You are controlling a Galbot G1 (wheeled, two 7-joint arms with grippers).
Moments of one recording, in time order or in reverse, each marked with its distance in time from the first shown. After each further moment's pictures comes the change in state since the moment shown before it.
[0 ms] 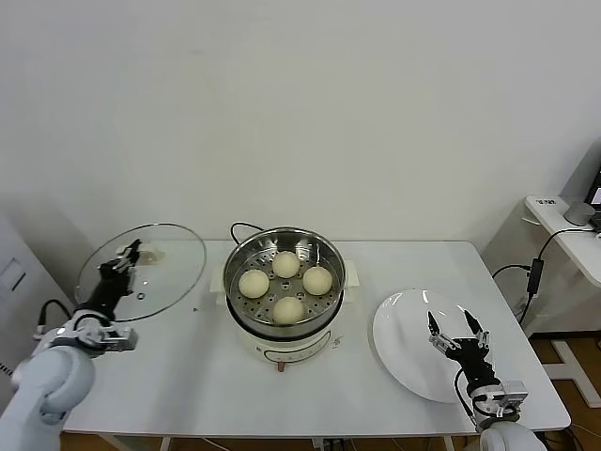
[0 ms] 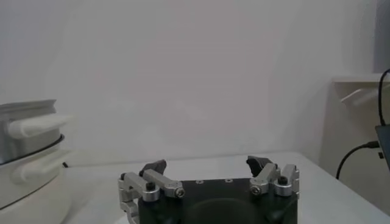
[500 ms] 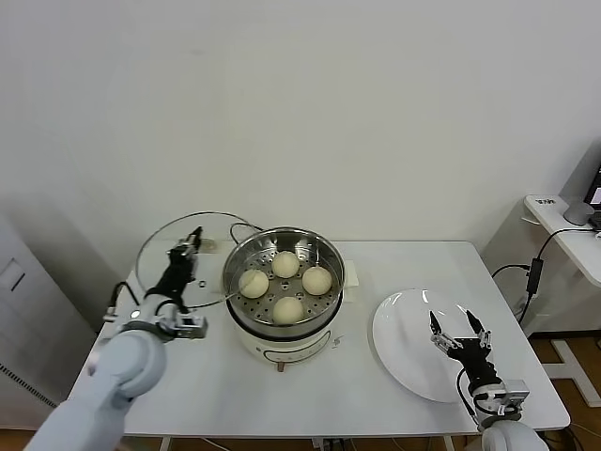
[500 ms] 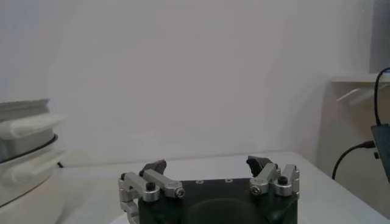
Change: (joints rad) left arm -0.199 -0.069 0.331 -0.066 0.156 0.208 0.098; right arm 0.003 -0.009 0.003 -0.005 -0.001 -0.009 0.007
